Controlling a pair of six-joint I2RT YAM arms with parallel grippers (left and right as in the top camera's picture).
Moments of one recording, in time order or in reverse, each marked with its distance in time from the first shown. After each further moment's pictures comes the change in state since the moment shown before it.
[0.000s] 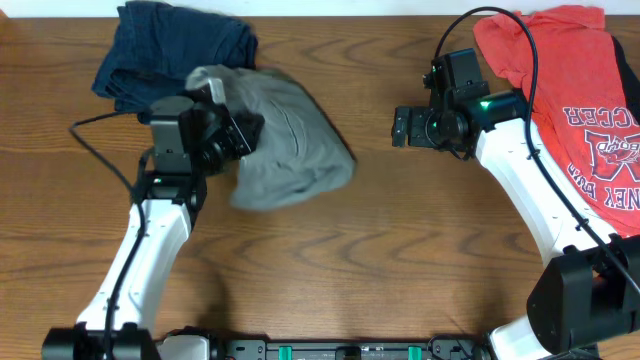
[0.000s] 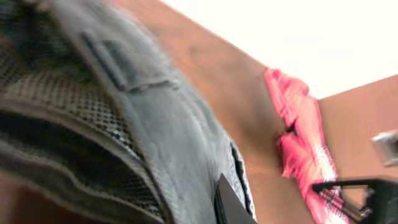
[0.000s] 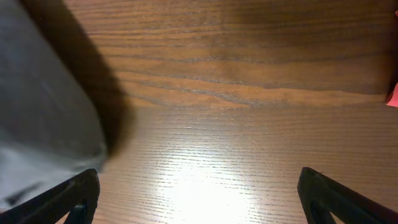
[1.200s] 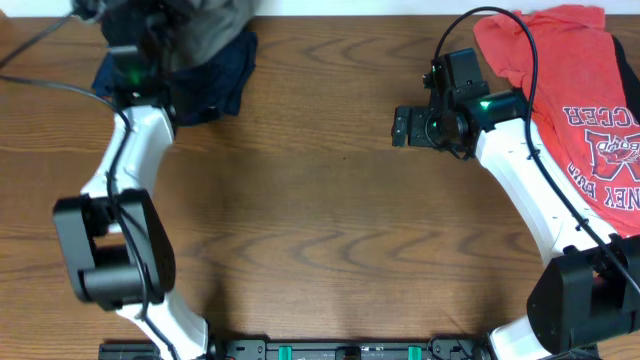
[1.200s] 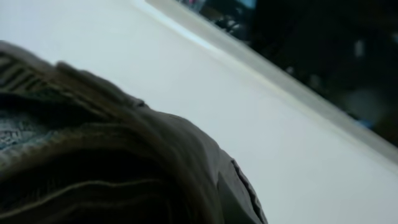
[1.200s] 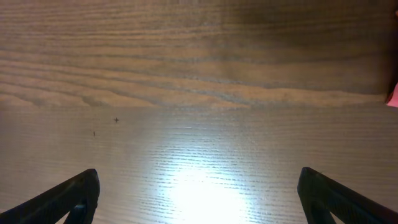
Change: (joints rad) left arm 0.146 0.537 0.551 0.552 -0.443 0.033; right arm 0.000 0.000 0.000 0.004 0.000 0.001
